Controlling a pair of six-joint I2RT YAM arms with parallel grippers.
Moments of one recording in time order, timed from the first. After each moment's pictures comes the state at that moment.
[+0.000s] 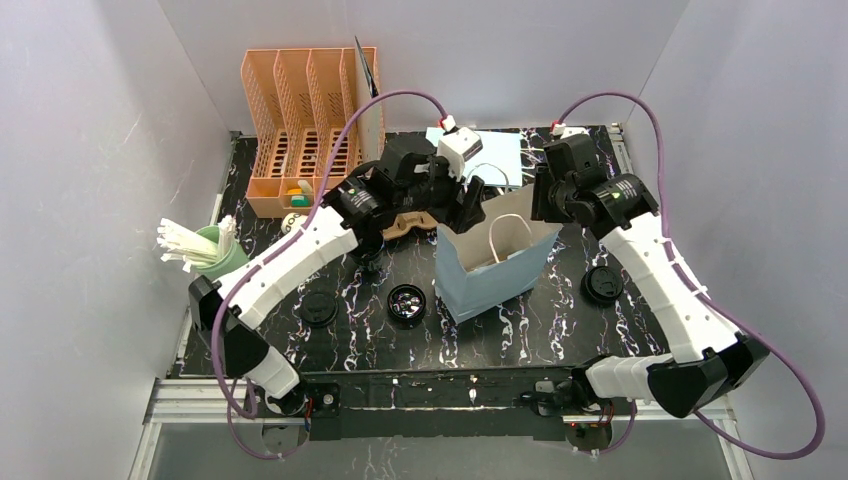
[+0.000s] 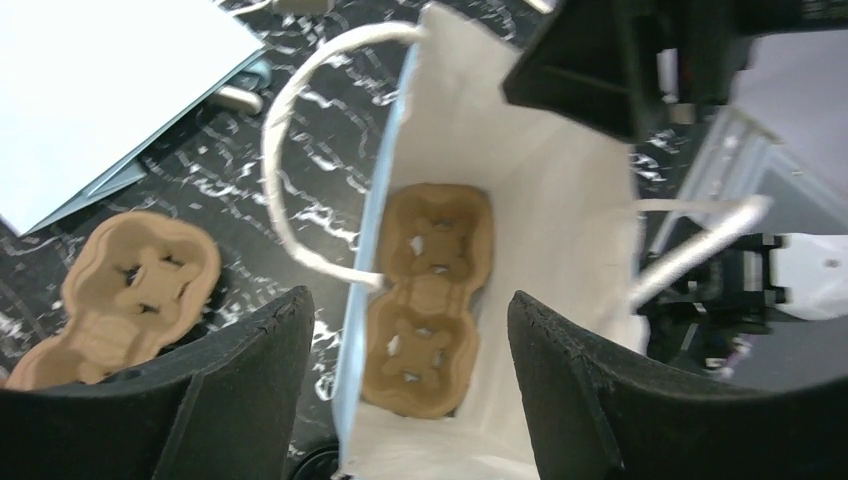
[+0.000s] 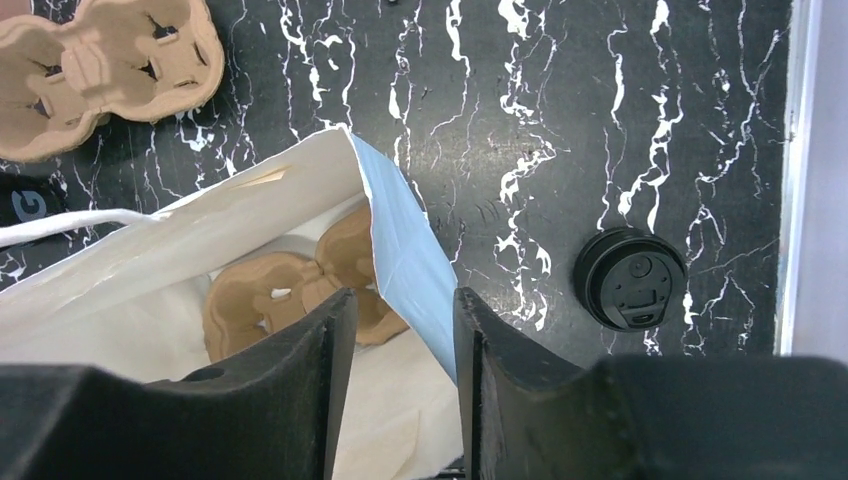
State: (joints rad) left arm -0.83 1.54 1.63 -0.52 0.23 -0.12; right arm 0.49 1.28 1.51 -1.07 0.30 0.37
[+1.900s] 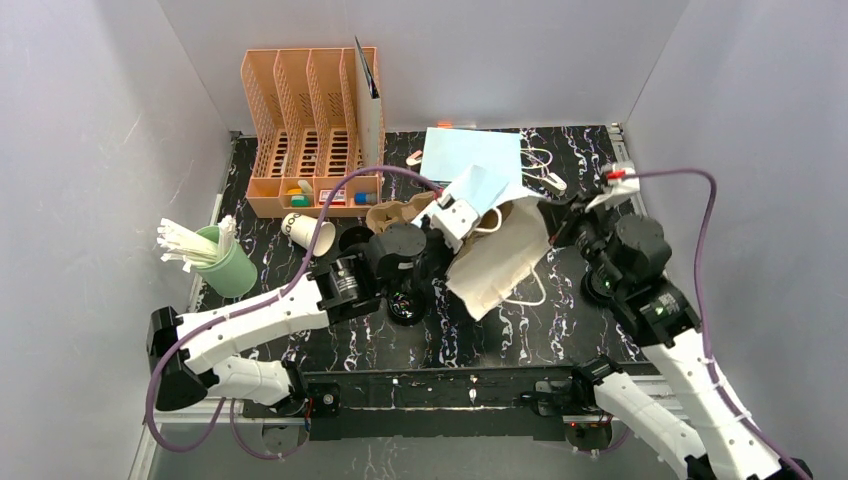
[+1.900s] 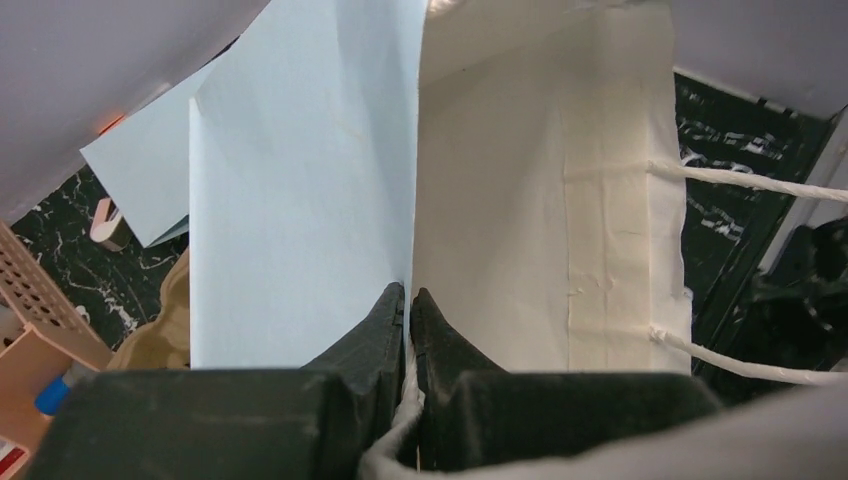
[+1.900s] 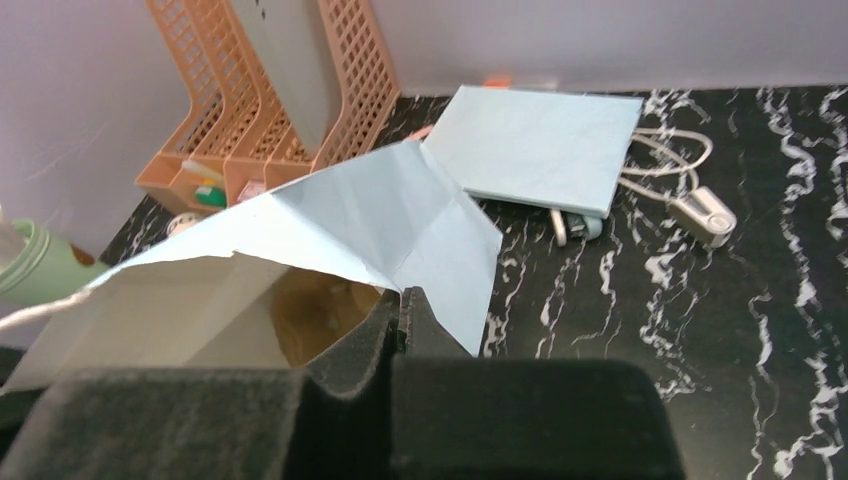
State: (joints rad) left arm -1.15 1.22 1.10 -0.14 -0.28 0.07; right arm 0.48 0.65 0.85 -0.27 0.05 0.32
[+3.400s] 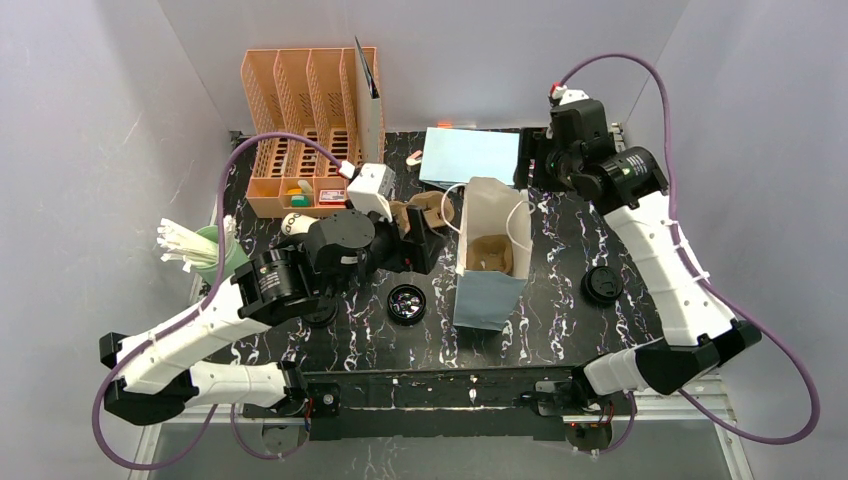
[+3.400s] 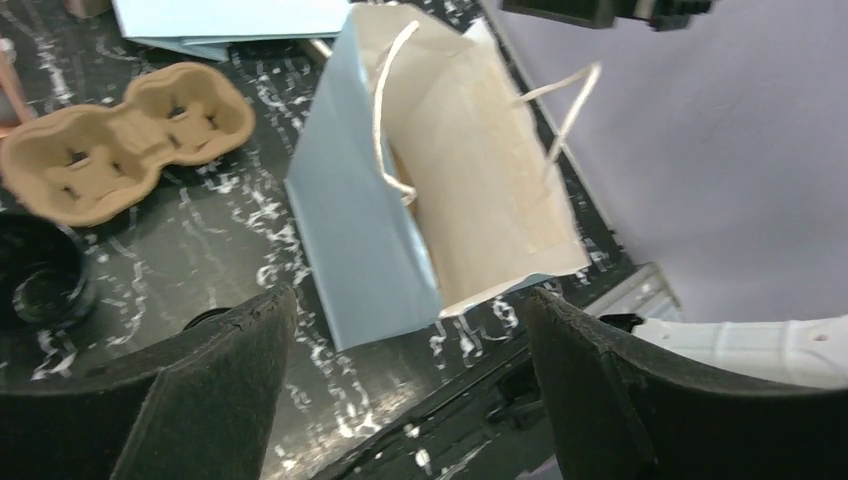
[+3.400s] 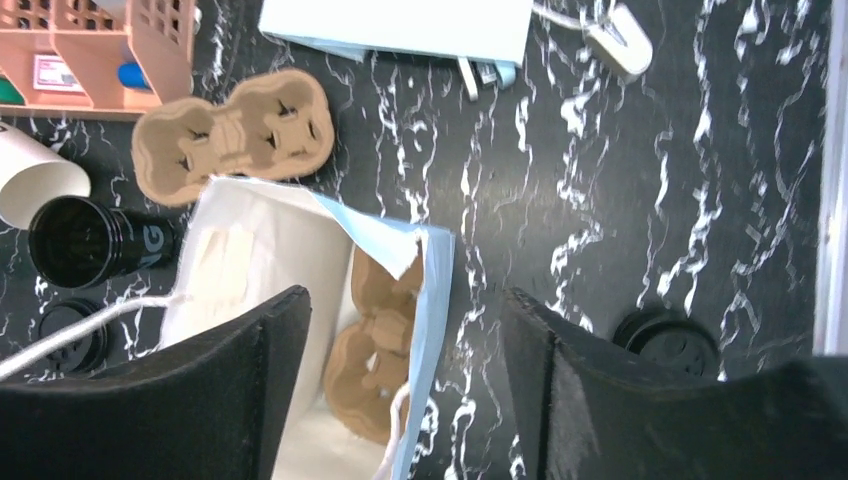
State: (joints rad) left arm -1.16 1.09 1.39 -0.65 -0.45 -0.63; right arm 0.48 1.40 1.79 -1.04 0.20 0.32
